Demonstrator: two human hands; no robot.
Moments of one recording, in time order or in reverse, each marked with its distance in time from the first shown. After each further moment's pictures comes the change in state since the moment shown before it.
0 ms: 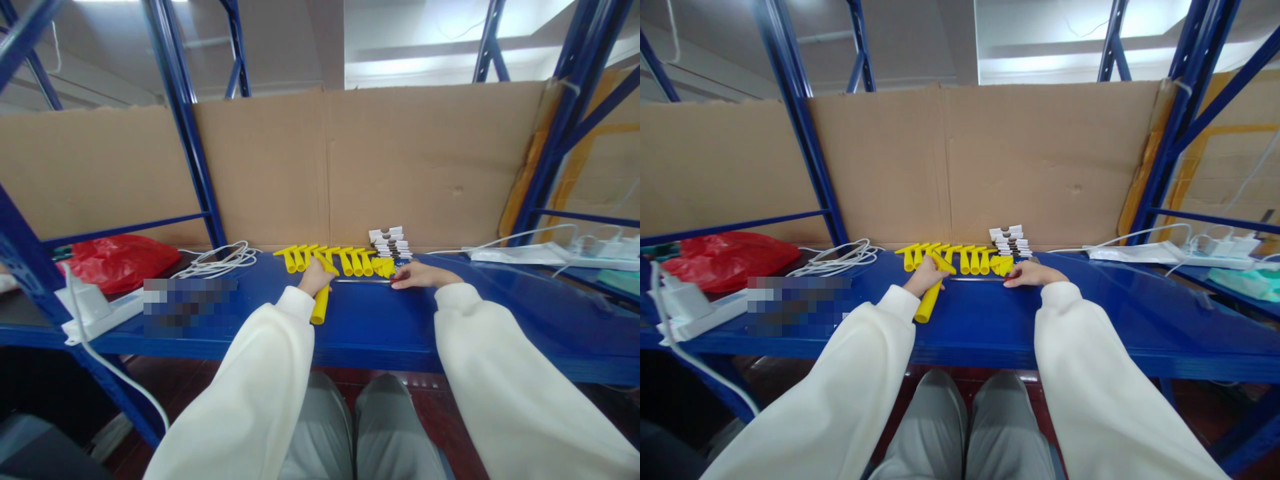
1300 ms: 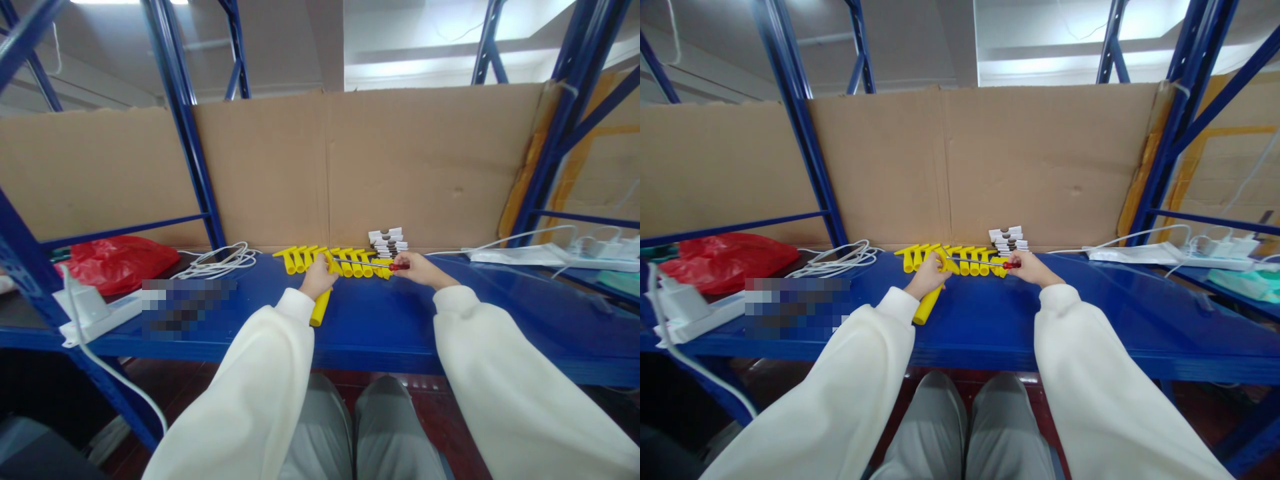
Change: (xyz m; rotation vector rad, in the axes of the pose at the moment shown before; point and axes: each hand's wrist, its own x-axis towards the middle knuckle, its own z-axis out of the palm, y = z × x) left_hand 0.001 -0.004 0.002 0.218 -0.002 0.248; right_hand 0.022 0.015 0.013 0.310 0.341 -0.195
